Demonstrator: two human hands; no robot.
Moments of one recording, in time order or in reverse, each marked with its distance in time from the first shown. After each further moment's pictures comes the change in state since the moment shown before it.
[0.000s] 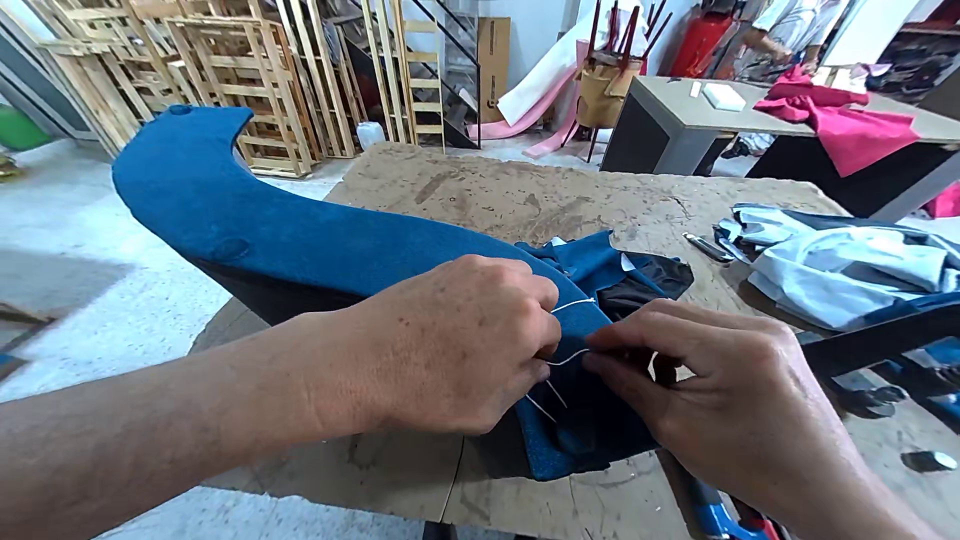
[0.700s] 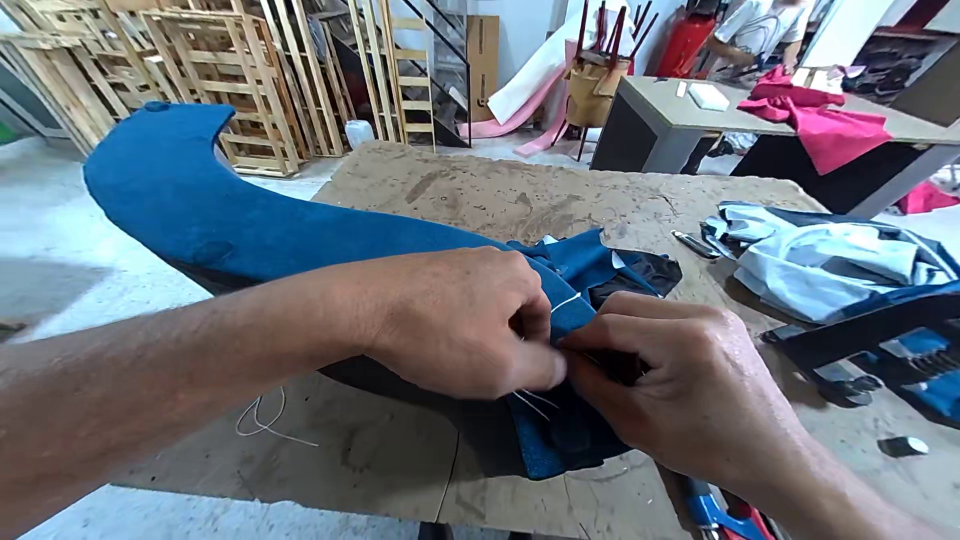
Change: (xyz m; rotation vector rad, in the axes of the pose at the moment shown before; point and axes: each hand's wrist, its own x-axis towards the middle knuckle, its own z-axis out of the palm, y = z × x) left_hand 0.020 -0.013 -0.019 -0.444 -0.343 -0.321; right_hand 0.011 -0.004 0.008 0.004 -0.048 -0.076
